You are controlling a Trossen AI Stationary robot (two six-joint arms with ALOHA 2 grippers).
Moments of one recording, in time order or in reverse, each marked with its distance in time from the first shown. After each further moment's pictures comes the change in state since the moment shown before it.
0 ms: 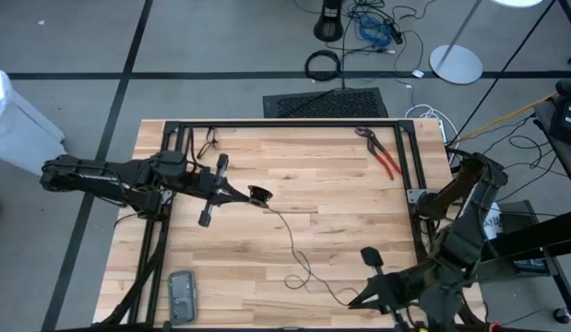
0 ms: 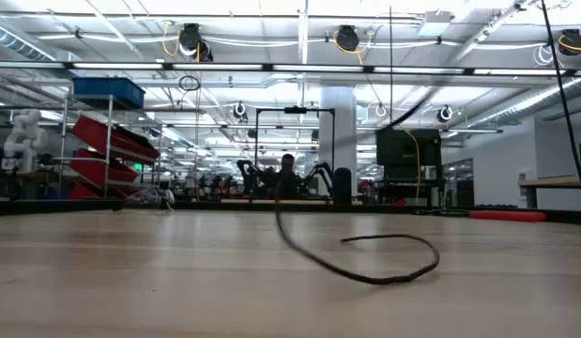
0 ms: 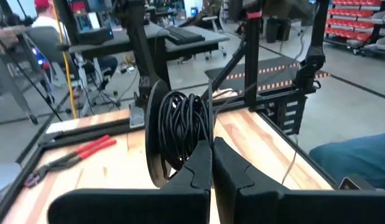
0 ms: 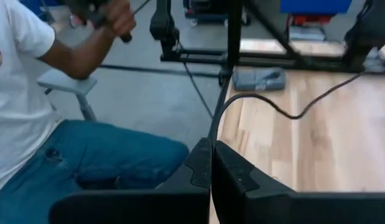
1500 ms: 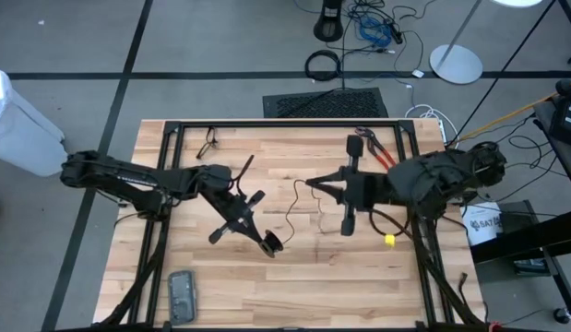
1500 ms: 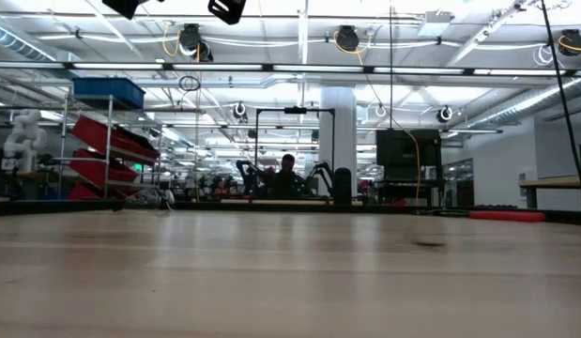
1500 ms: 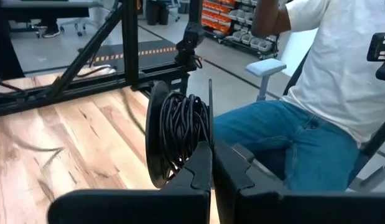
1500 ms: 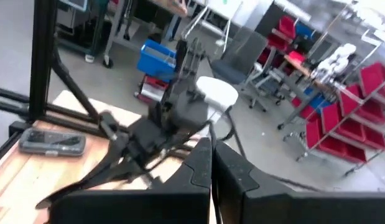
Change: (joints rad) left arm -0.001 0.349 0.000 0.209 0.536 -0.060; right arm -0.506 0.004 0.376 -0.062 0.092 -0.767
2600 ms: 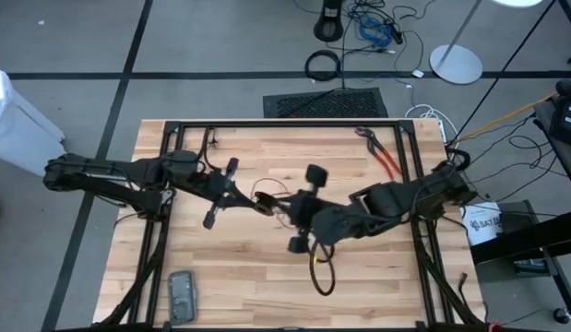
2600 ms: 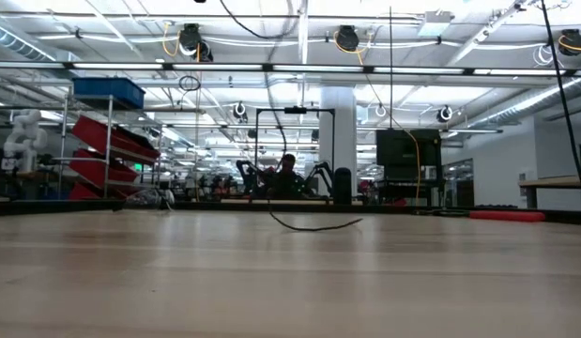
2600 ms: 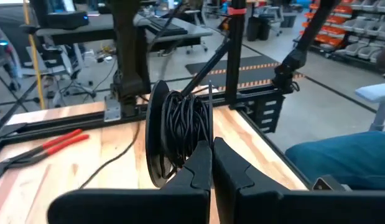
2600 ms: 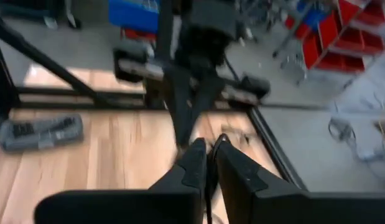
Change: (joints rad) left arm 0.019 -0.263 0.042 -0.207 -0.431 0.000; right arm -0.004 0.329 0.162 -0.163 0.138 0.412
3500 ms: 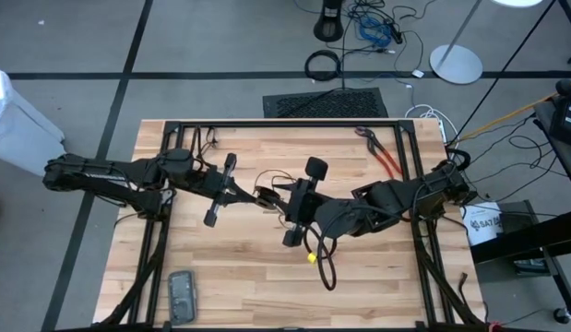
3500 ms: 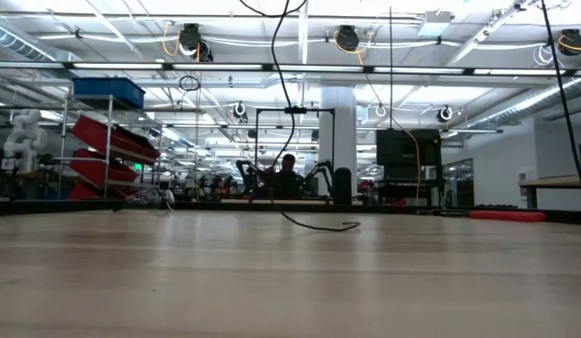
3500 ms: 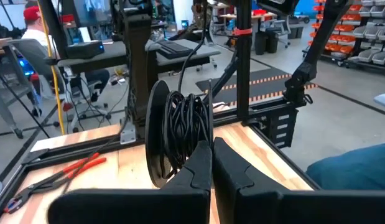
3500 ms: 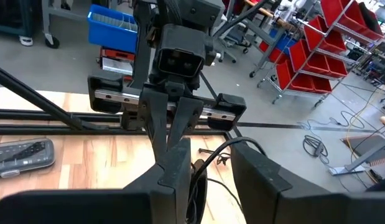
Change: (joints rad) left arm -0.001 -0.007 0.000 0.079 -0.037 0.053; right arm -0.012 -0.008 0.000 0.137 0.083 -0.134
